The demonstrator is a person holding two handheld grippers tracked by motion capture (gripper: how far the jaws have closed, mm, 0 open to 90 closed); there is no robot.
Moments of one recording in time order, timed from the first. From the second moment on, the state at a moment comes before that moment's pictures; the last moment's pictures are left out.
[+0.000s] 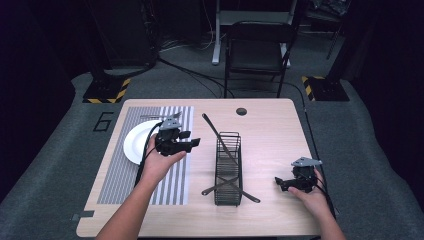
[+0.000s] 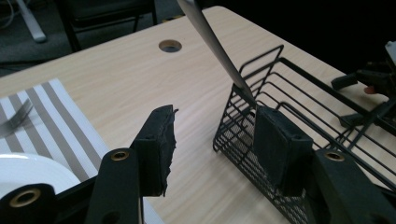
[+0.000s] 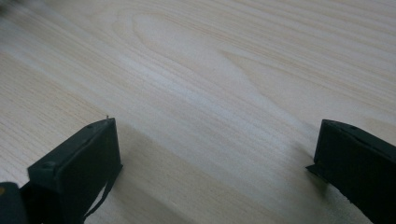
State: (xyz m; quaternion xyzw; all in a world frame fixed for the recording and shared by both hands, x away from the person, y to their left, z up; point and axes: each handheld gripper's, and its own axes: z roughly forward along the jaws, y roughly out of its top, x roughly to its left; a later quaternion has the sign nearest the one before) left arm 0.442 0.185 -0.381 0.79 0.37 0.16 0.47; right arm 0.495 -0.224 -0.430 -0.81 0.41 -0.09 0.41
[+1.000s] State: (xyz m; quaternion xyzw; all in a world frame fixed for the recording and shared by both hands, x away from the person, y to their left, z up) left arm 0.490 0.157 -0.358 0.76 0.39 0.15 0.49; right arm 0.495 -0.224 -0.430 -0.81 0.41 -0.09 0.41
